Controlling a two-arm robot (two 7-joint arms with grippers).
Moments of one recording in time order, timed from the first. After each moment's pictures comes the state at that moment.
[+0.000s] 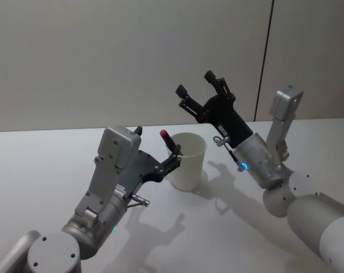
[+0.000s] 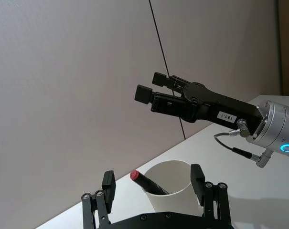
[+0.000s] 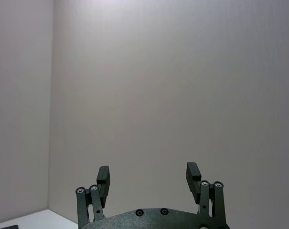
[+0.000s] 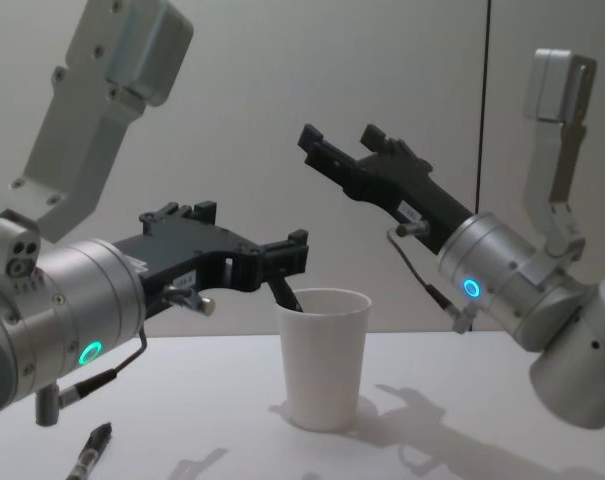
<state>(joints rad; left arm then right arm) -0.24 0.38 0.45 -1.63 -0.20 0.01 -0.01 1.01 -0.13 -0.19 -0.07 0.58 -0.89 0.93</state>
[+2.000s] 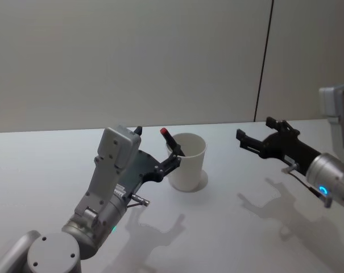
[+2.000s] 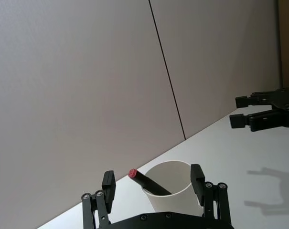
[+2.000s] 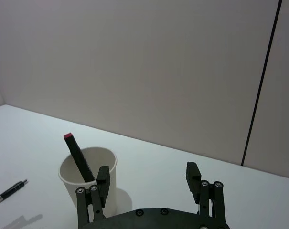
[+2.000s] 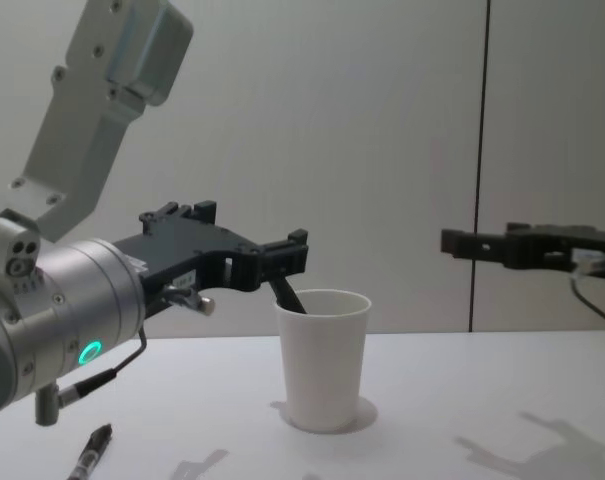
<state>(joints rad) -0.24 0.38 0.45 -1.63 -0.20 0.01 -0.01 0.38 0.20 -0.17 -1.36 0.25 0.17 0.46</state>
